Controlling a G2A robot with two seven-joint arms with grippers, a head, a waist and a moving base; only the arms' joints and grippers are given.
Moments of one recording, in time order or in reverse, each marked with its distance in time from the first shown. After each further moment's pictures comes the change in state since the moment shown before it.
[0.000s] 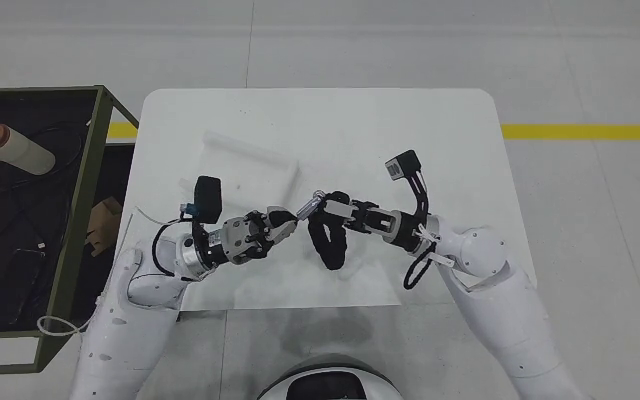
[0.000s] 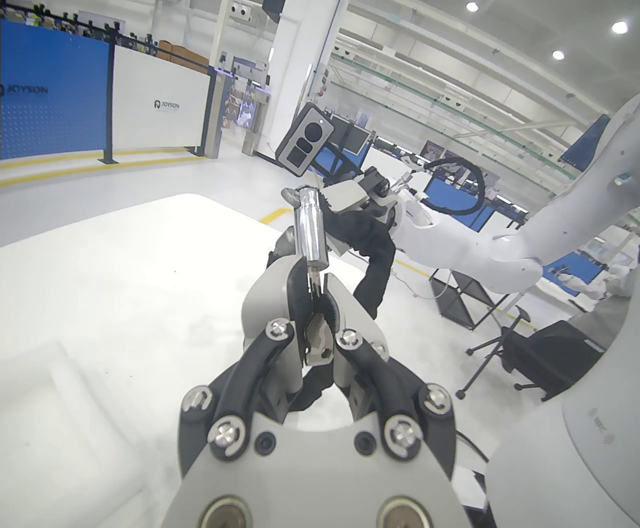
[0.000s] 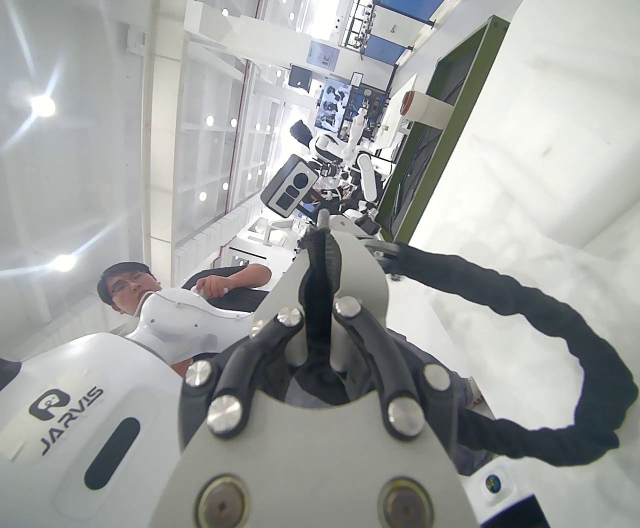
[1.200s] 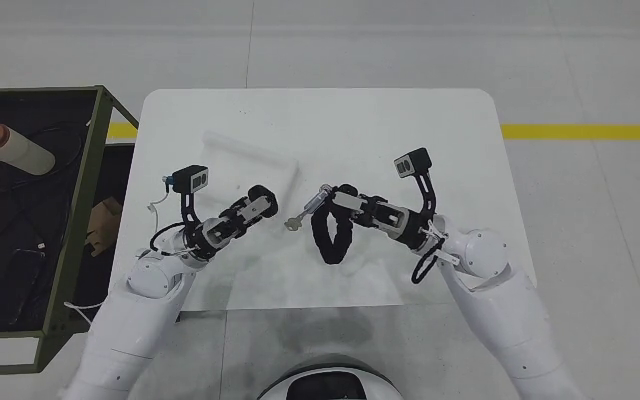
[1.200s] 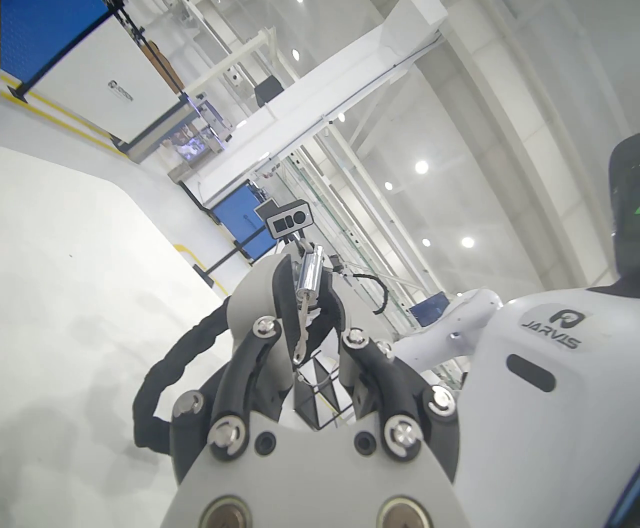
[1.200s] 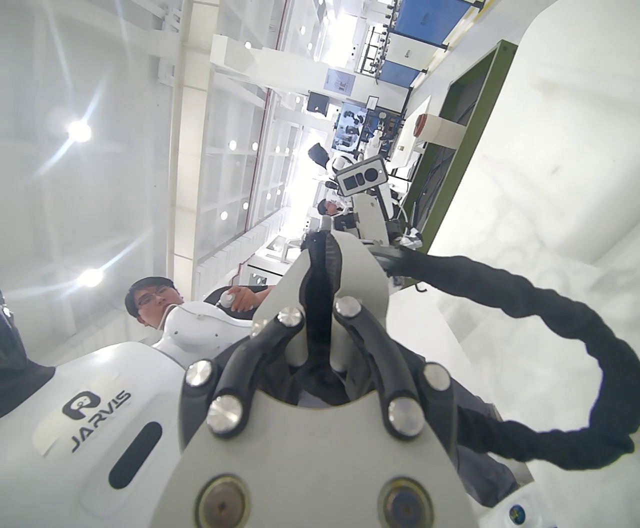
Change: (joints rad) left arm -0.085 0.082 0.118 0.210 -1.035 0.148 -0.420; right arm -0.012 0.006 0.012 0.019 0.068 -0.032 -0.038
